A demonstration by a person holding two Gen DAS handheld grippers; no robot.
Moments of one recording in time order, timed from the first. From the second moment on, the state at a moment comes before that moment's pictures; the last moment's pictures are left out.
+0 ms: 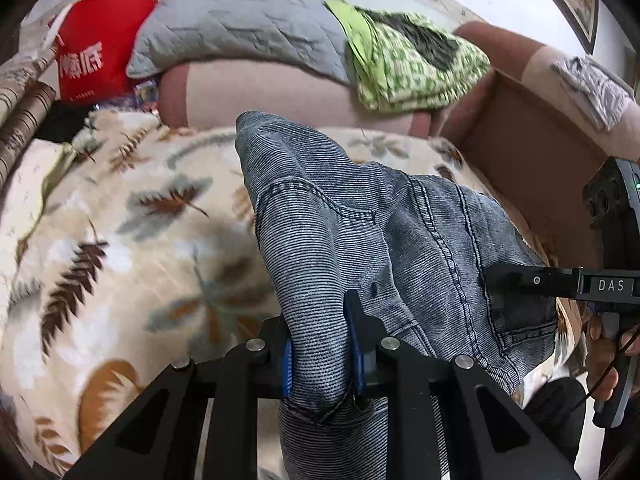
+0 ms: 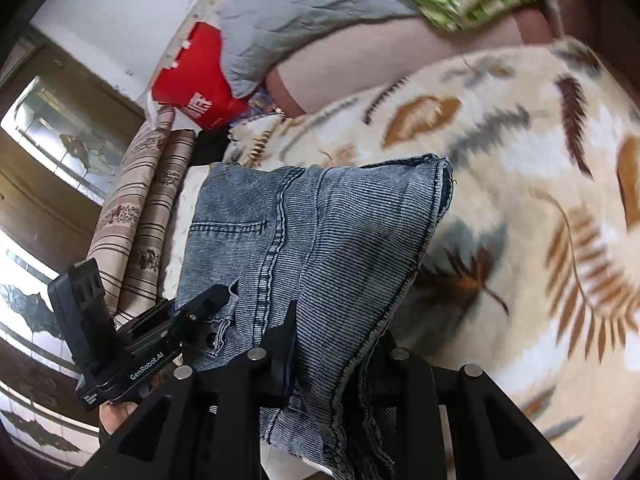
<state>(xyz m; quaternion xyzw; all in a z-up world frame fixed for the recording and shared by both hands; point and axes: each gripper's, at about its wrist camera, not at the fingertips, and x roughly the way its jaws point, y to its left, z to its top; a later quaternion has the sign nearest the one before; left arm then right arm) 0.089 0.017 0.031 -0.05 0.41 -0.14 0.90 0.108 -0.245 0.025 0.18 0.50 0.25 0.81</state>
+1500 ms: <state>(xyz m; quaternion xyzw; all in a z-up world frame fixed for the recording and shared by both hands) 0.103 0.069 -0.035 -0.01 0.42 0.01 0.91 0.158 -0.163 -0.031 0.01 0.52 0.17 0.84</state>
